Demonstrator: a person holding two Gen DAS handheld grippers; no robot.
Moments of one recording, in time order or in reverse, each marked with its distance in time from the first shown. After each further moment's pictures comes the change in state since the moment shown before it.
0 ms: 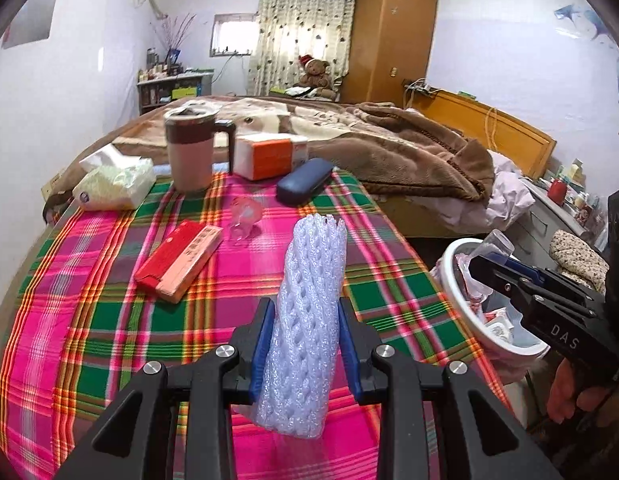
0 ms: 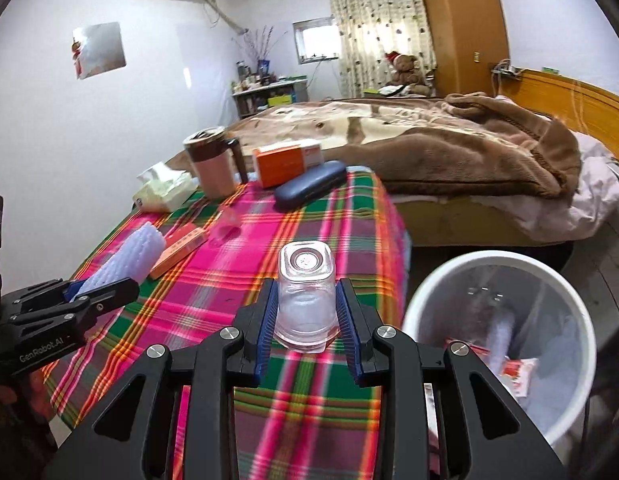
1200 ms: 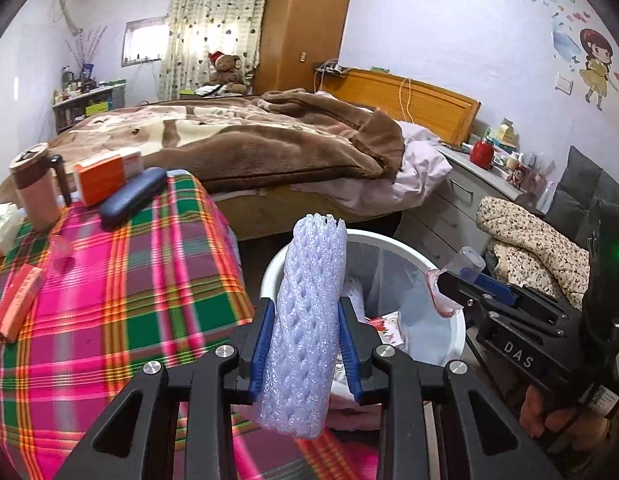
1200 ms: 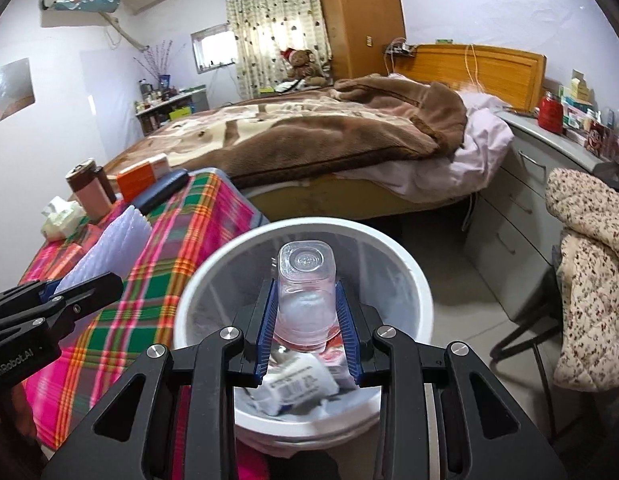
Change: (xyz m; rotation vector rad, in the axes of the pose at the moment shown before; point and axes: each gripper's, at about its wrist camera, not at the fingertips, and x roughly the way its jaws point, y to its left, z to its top) left arm 0.054 -0.192 0.009 0.150 0.039 -0.237; right arm -0.039 -0.131 -0.025 0.167 0.008 -0.274
